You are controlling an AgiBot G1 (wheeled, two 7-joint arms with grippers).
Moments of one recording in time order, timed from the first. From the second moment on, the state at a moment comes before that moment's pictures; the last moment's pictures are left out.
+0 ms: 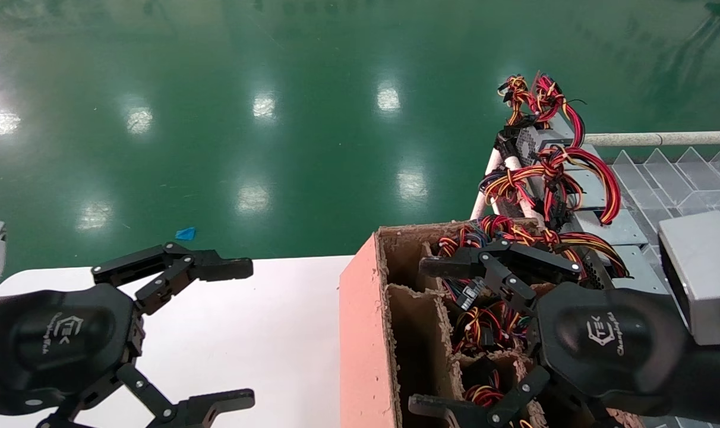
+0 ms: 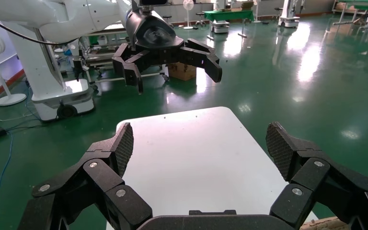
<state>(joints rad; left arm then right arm) -1.10 0.57 0.39 -1.26 0.65 1.45 -0.13 1.07 -0.61 -0.28 1.28 -0.73 -1.50 0.19</state>
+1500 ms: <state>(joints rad) -1.10 0.57 0.39 -1.26 0.65 1.45 -0.13 1.10 -0.50 -0.33 1.27 -0.98 -1.42 0.23</state>
